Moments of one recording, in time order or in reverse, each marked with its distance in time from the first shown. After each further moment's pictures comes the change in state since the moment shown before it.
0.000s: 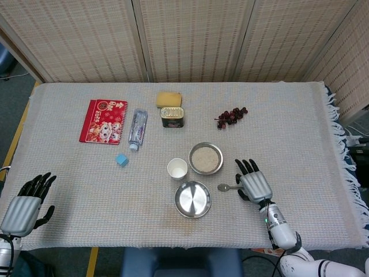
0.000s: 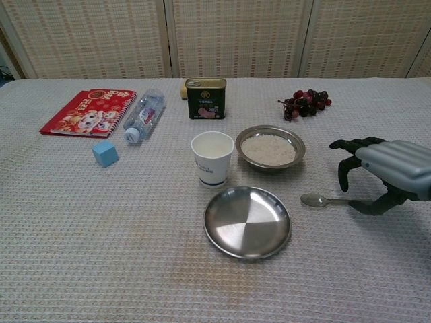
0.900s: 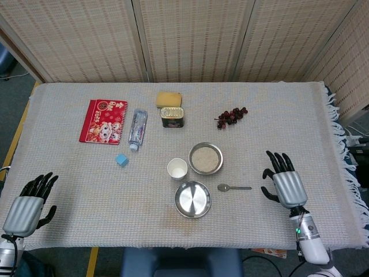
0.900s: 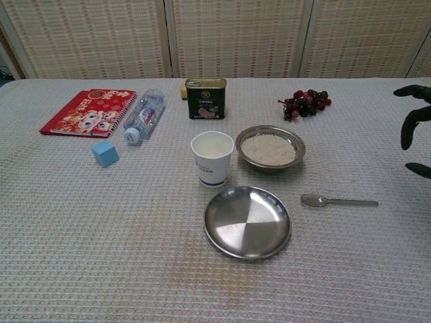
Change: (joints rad) left arm 0.004 -0.010 -0.005 -0.022 -0.005 0.005 0.038; right arm -0.150 0.156 0.029 -0.147 -0.160 0.216 0.145
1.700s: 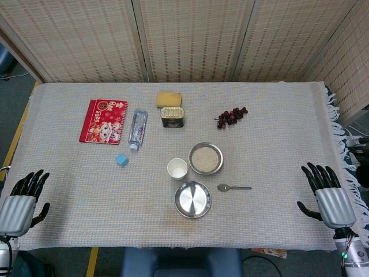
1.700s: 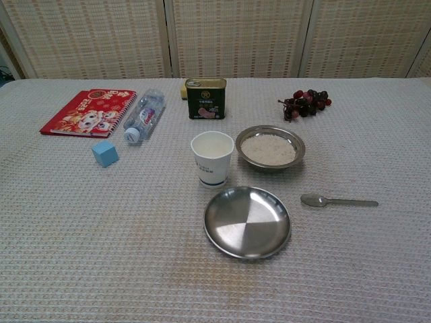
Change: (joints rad) left arm 0.020 -0.008 -0.022 0.015 -0.018 0.048 0.024; right arm -0.194 0.271 -0.109 -0.014 -0.110 0.190 0.209
